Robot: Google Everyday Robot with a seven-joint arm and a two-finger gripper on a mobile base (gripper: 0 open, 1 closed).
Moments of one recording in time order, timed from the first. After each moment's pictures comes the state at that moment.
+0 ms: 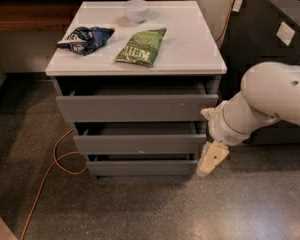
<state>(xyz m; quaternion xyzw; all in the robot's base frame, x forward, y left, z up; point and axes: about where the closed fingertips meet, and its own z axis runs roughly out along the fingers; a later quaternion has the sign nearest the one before) 0.486 -0.161 0.756 -0.62 0.76 0.04 0.21</state>
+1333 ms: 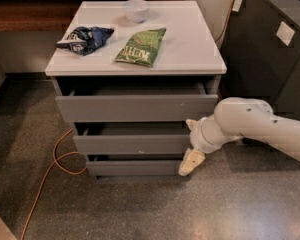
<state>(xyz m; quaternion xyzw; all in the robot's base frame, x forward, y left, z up) 0.548 -0.137 0.645 -0.61 0.75 0.04 0.25</state>
